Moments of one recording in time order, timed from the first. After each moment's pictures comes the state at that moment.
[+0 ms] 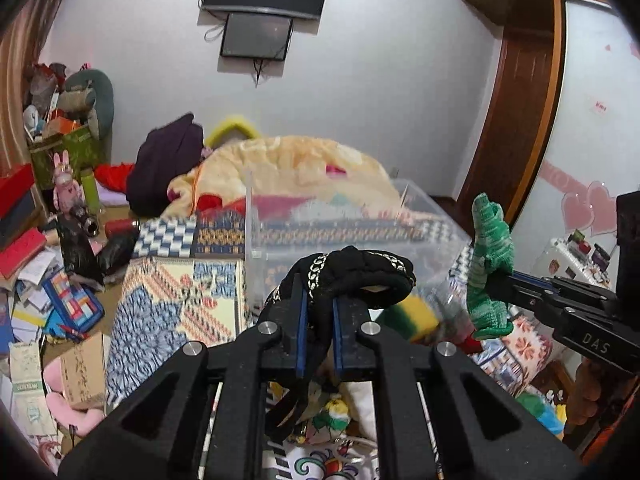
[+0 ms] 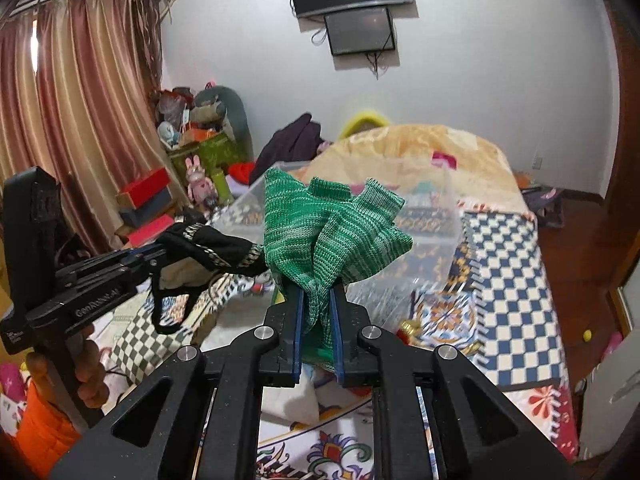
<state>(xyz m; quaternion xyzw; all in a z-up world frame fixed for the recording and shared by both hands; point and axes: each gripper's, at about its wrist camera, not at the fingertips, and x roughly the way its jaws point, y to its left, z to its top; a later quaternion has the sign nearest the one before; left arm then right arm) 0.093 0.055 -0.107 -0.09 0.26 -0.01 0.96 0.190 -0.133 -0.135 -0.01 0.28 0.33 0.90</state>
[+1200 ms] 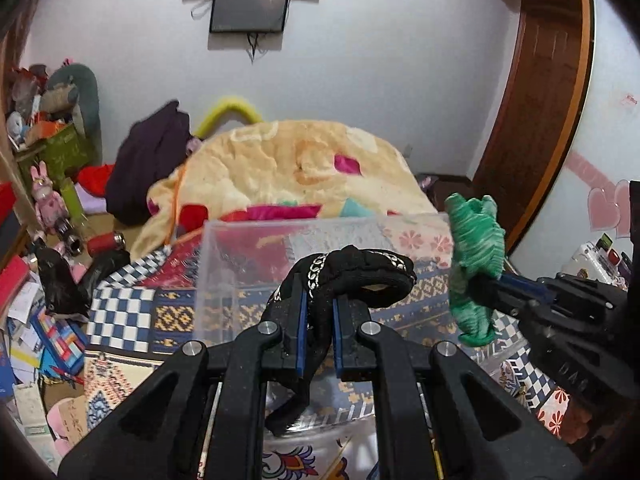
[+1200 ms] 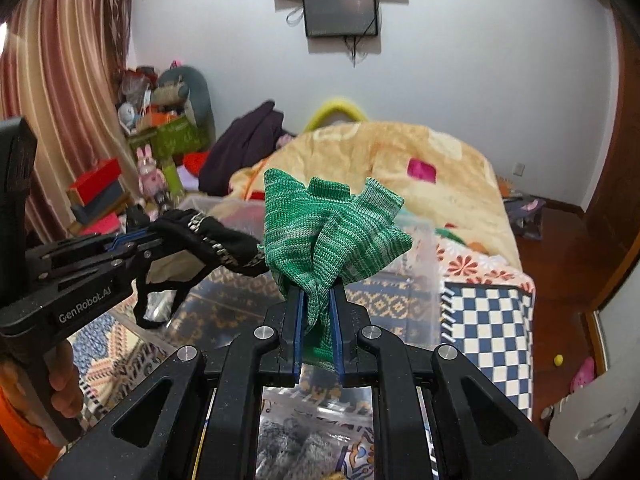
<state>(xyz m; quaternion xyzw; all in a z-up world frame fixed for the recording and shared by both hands) 0.256 0.056 -0.109 -0.08 0.33 0.00 0.94 0.312 -0.085 -0.135 -0.07 0.32 0.29 0.90</state>
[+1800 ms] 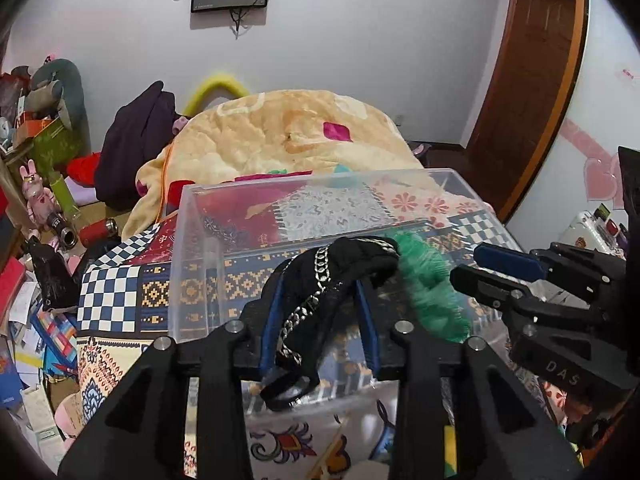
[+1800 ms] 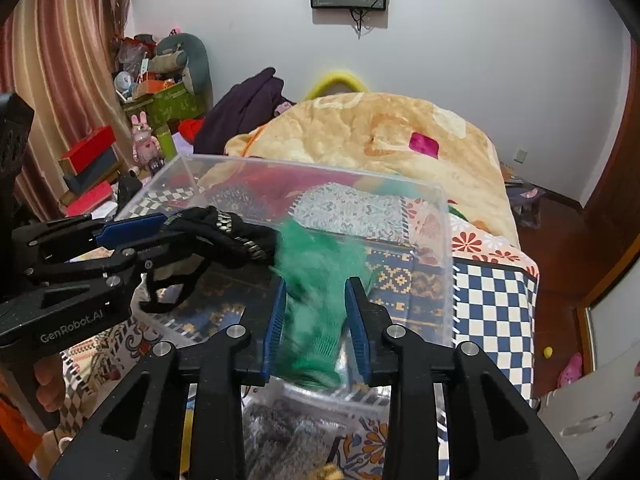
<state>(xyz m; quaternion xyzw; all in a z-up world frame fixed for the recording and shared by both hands) 0.251 0.046 -0.122 -0.05 0.37 -0.02 0.93 0.311 -0.086 -0.139 -0.10 0.35 0.28 0.89</state>
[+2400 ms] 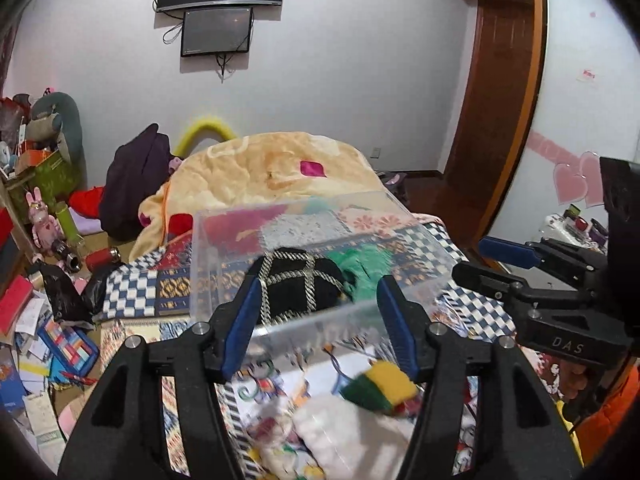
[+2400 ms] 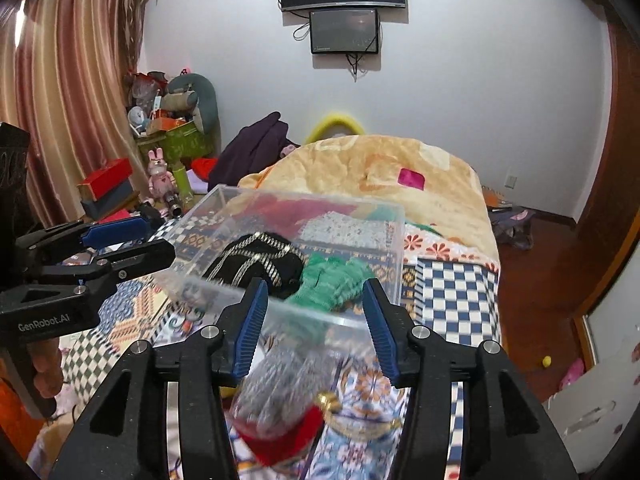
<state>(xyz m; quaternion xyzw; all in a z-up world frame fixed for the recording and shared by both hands) 0.161 0.024 -0.079 -0.04 0.30 -0.05 0.95 0.250 -0.129 -0.112 -0.07 0.29 0.29 0.91</state>
